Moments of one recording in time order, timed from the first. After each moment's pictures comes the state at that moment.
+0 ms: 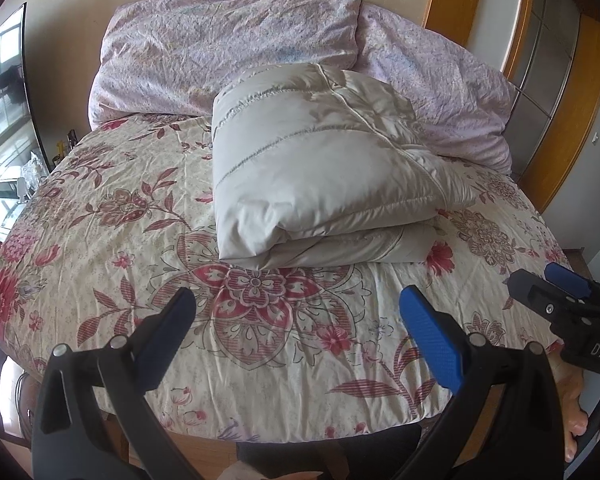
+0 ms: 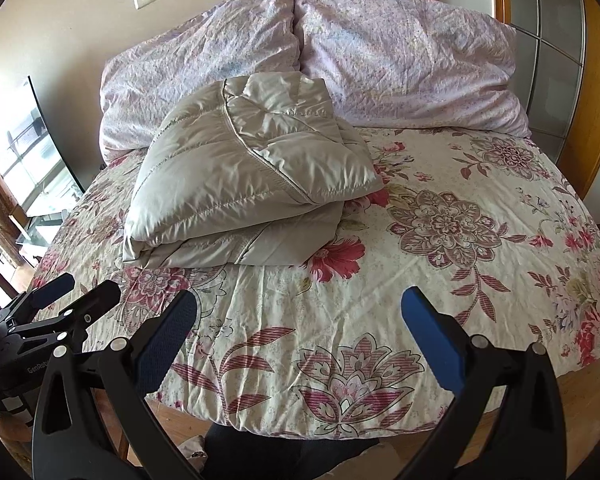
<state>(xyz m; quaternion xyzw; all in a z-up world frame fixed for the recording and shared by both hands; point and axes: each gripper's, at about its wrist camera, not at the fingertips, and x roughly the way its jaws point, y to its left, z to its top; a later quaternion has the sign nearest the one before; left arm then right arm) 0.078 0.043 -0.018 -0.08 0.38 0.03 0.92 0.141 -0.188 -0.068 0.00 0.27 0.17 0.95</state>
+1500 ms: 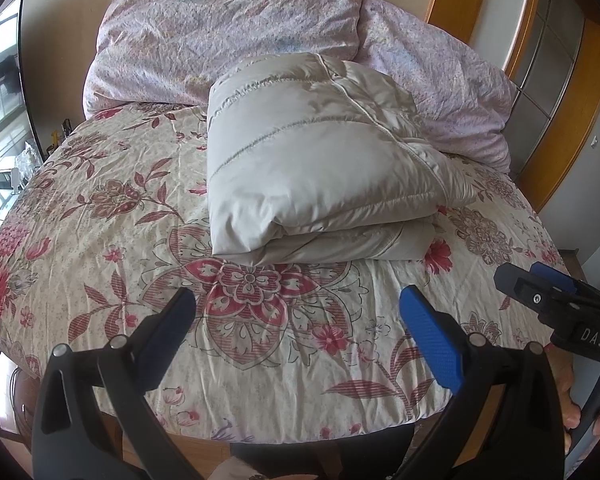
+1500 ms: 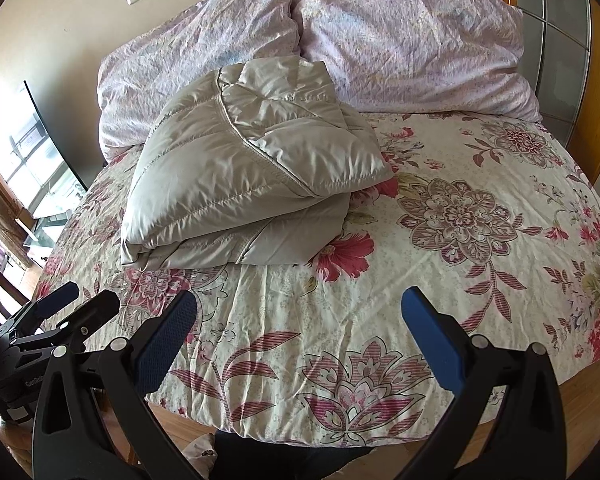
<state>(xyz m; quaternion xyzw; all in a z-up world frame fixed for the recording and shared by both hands) 0.084 0.046 -0.024 -0.10 0.39 0.03 0.91 0.162 -0.189 -0.072 0.02 0.30 0.18 0.94</state>
